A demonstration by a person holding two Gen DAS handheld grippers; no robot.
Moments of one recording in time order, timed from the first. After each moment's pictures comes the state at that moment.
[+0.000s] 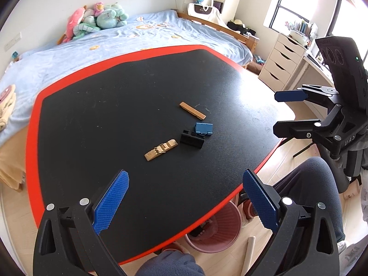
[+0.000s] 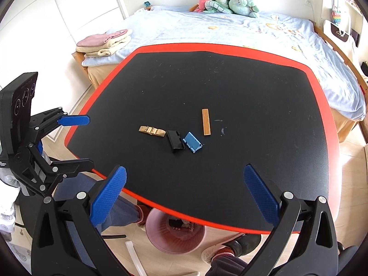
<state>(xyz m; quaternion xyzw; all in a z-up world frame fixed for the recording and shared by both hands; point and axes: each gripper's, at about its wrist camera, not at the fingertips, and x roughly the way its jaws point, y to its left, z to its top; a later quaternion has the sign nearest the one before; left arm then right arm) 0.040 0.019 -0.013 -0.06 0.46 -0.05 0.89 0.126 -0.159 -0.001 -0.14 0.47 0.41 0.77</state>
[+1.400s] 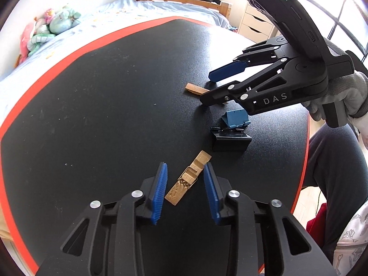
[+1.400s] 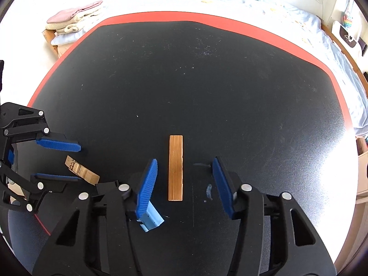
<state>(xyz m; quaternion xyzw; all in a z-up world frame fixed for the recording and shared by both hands) 0.109 0.040 -0.081 0.03 0.50 -0.15 0.85 0.213 -0.073 -0.098 -0.21 0.50 0.37 0.76</state>
